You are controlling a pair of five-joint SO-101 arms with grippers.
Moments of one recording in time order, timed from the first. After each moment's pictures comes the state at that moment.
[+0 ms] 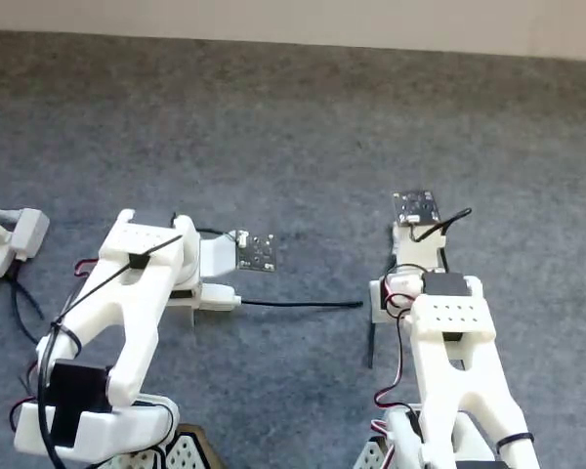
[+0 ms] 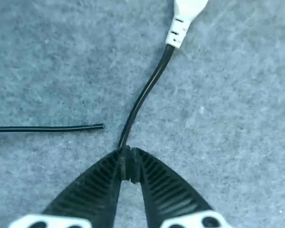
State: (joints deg) left arm 0.2 -9.2 40.6 62.1 -79.5; right arm -6.3 -33.8 59.5 54.1 7.0
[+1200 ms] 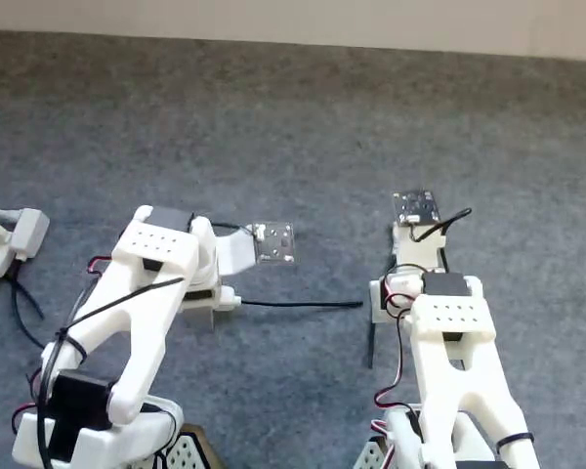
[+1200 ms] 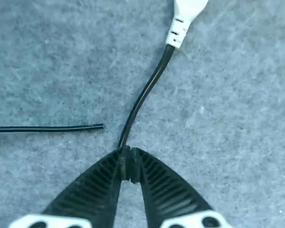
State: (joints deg) left arm 5.9 -12.5 38.8 67.8 -66.7; right arm -6.3 -33.8 59.5 54.1 7.0
